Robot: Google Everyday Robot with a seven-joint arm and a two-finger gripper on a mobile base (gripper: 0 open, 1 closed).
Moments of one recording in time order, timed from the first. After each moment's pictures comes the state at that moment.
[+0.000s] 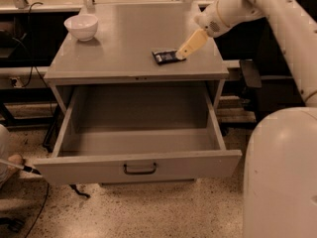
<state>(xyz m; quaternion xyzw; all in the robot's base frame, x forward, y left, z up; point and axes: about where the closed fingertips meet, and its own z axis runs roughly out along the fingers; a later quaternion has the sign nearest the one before) 0.776 -0.108 0.904 -0.53 0.74 0.13 0.39</state>
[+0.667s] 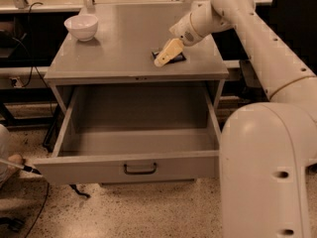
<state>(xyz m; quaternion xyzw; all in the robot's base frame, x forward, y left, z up) 0.796 -0.035 0.863 -0.55 0.72 0.18 0.39</state>
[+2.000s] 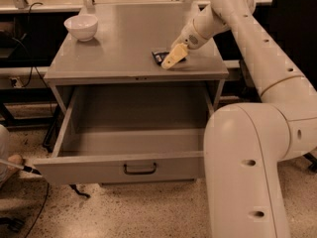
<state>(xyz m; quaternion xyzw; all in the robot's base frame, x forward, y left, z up) 0.810 -0.070 0.824 -0.53 0.77 0.15 0.32</state>
